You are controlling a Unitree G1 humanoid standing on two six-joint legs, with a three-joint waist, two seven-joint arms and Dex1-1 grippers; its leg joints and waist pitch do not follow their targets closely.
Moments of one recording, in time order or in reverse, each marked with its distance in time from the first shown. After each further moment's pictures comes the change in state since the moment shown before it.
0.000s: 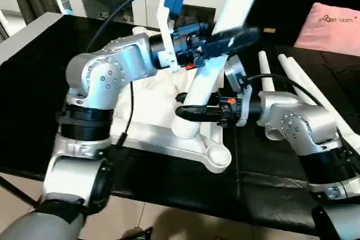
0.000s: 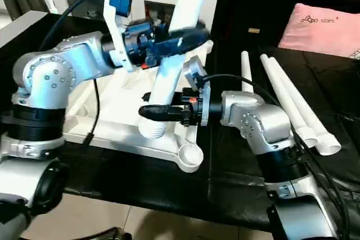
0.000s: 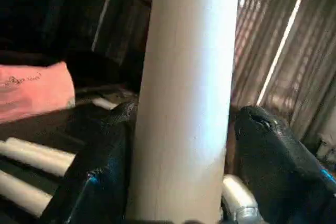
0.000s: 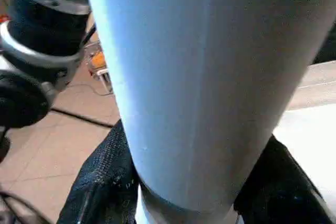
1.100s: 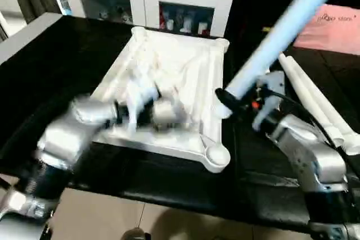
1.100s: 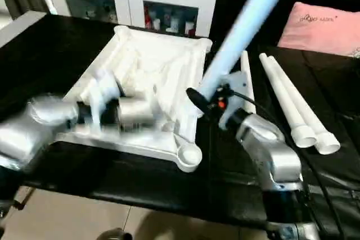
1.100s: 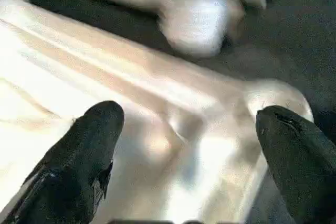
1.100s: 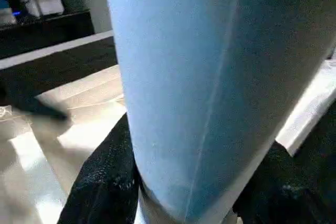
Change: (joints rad) left arm 0.463 0.417 -0.409 -0.082 0.486 -0.435 -0.151; right arm 0.308 0.090 -0.211 -0.135 -0.184 -0.247 -0.521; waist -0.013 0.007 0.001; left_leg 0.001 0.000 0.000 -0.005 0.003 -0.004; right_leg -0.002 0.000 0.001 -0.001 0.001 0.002
